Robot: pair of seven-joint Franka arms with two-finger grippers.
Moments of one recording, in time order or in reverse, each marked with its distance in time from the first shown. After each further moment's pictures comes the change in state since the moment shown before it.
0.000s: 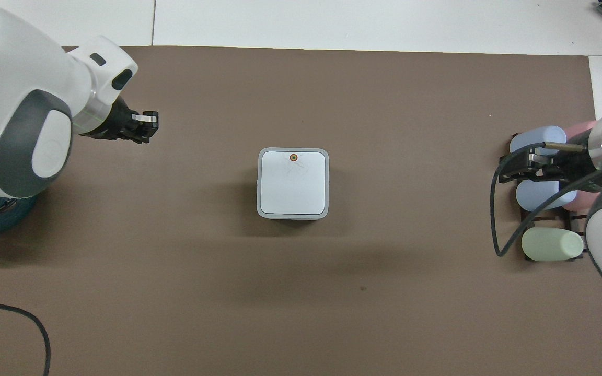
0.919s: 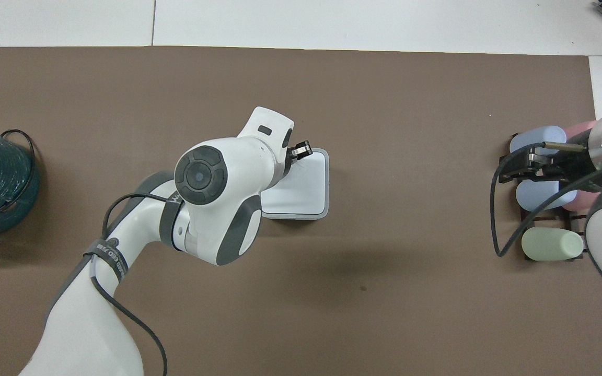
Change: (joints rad) left arm -0.361 0.103 -0.015 -0.250 -0.186 0.708 -0.517; right arm 0.000 0.000 0.000 0.000 0.000 0.000 0.000
